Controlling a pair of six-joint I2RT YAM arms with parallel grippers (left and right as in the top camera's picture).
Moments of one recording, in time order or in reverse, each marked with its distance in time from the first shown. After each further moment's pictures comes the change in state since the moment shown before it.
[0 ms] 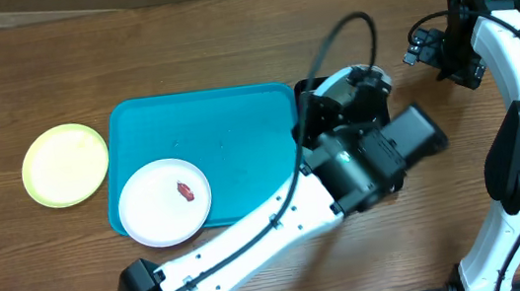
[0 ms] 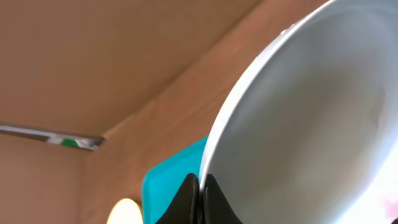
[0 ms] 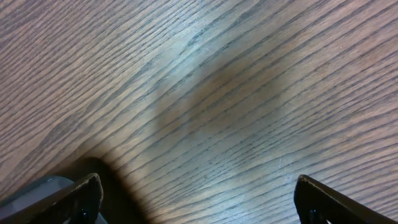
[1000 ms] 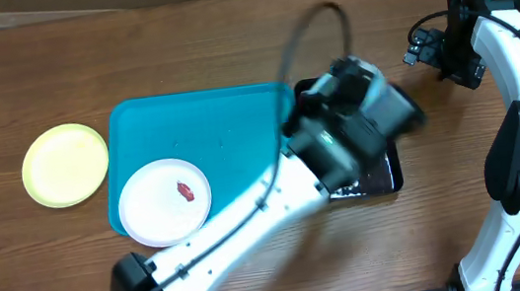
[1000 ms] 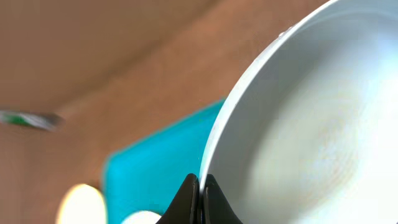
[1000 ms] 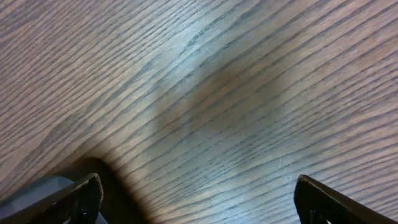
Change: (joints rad) left arm 0.101 0.000 0.000 0.010 0.201 -0.064; right arm 0.000 0.000 0.000 0.001 0.000 0.000
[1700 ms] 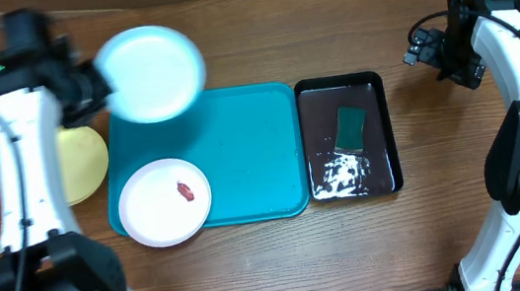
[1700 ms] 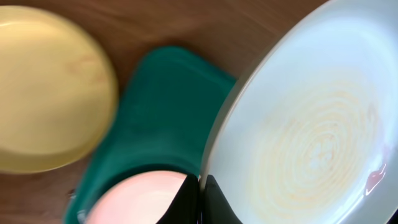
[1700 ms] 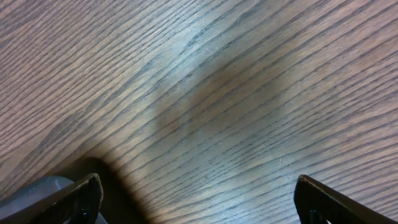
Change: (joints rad) left arm 1.220 0.019 -0.001 -0.063 0.967 -0.018; right arm 0.000 0.000 0.000 0.000 0.000 0.000
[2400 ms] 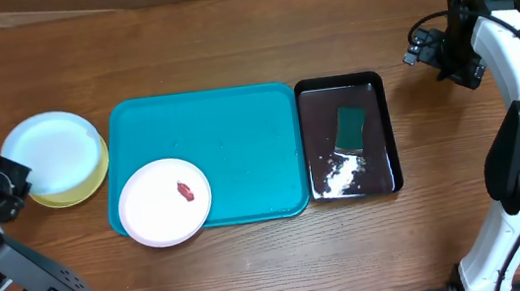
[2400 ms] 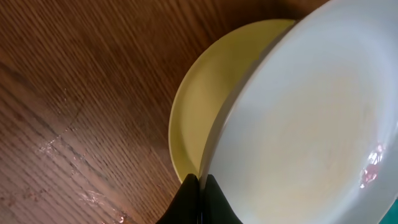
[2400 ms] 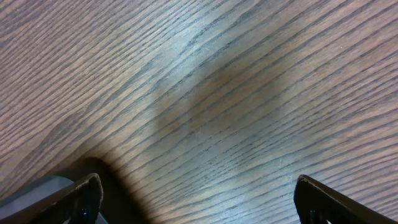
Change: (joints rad) left arm 0.500 0.000 -0.410 0.337 -0.080 -0.031; right arm 0.000 0.000 0.000 0.000 0.000 0.000
